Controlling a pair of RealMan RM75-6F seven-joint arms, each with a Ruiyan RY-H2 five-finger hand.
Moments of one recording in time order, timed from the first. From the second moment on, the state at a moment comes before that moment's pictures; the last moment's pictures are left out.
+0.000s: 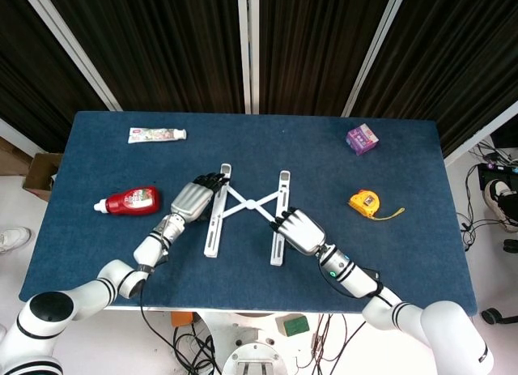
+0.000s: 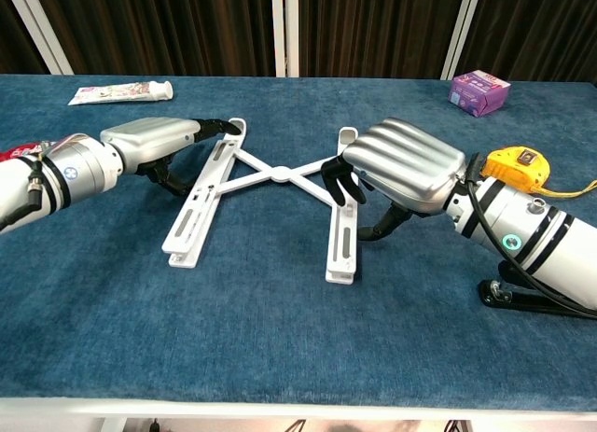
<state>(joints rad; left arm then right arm) -0.82 -1.85 -0.10 -0.82 1.44 0.85 -0.21 0.72 -1.95 0.01 -0.75 -1.75 1.26 0.03</state>
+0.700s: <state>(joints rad) -0.82 -1.84 -0.07 -0.92 1.45 0.83 -0.28 0.75 -2.04 0.01 -0.67 -1.74 1.30 0.06</state>
